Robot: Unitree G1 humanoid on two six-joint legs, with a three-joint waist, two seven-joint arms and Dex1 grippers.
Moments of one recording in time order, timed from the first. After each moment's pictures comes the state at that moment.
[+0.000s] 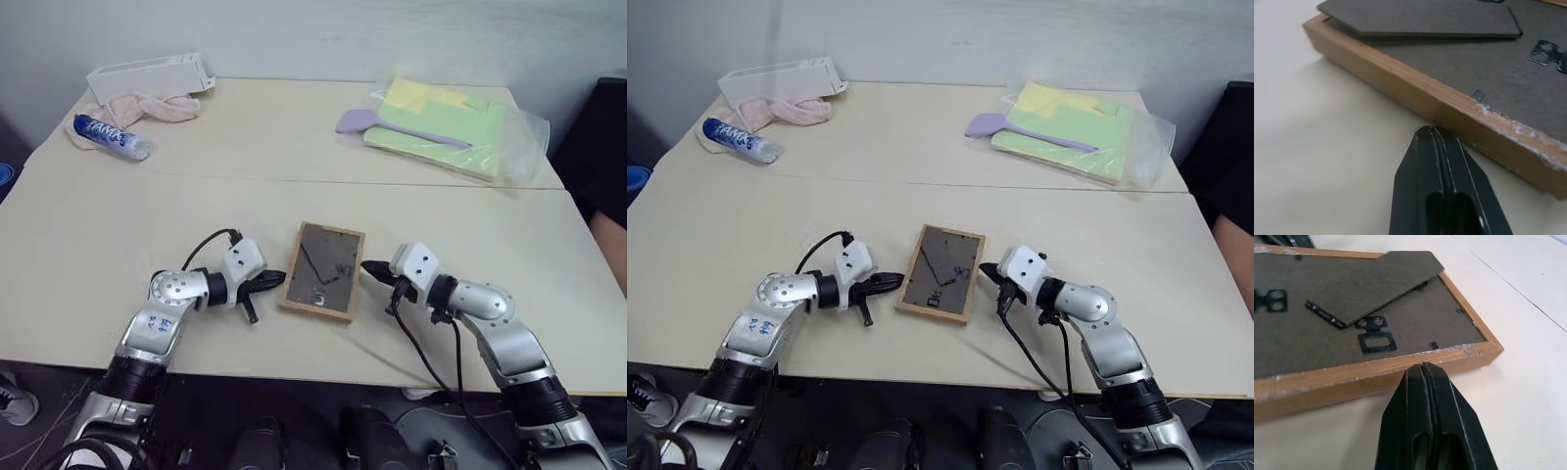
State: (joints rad) left arm -0.36 0.53 -0.13 0.01 -0.16 0.31 -0.85; right arm -0.32 -0.50 0.13 -0.05 0.09 0.13 0.76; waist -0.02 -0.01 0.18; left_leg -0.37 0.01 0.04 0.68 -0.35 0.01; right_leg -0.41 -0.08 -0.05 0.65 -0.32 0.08
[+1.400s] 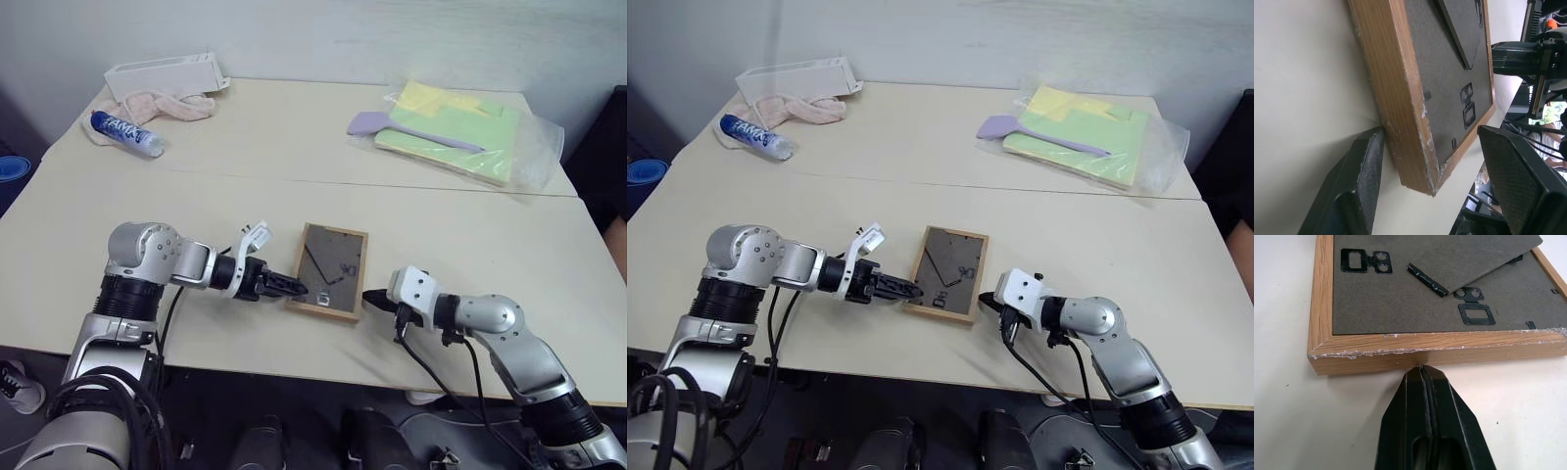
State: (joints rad) left arm -0.83 0.54 -0.09 0.29 -0.90 1.61 -0.50; right arm -0.23 -0.61 0.20 -0.22 0.08 0.25 0.86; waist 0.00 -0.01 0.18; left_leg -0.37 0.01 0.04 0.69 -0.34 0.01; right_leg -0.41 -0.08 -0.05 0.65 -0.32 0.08
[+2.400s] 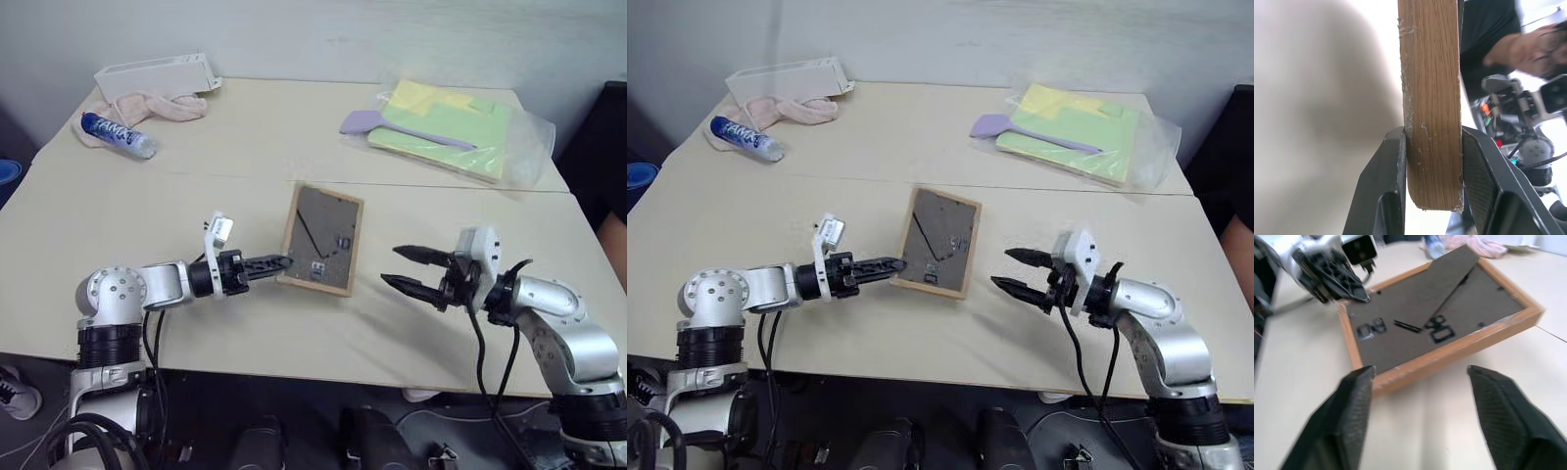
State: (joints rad) left arm -0.56 0.48 0.28 0.08 -1.07 1.39 -0.49; right arm -0.28 -0.62 -0.10 -0.27 0.60 0.48 0.98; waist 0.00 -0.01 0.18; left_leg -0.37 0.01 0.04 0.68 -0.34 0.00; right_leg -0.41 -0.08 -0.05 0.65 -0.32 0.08
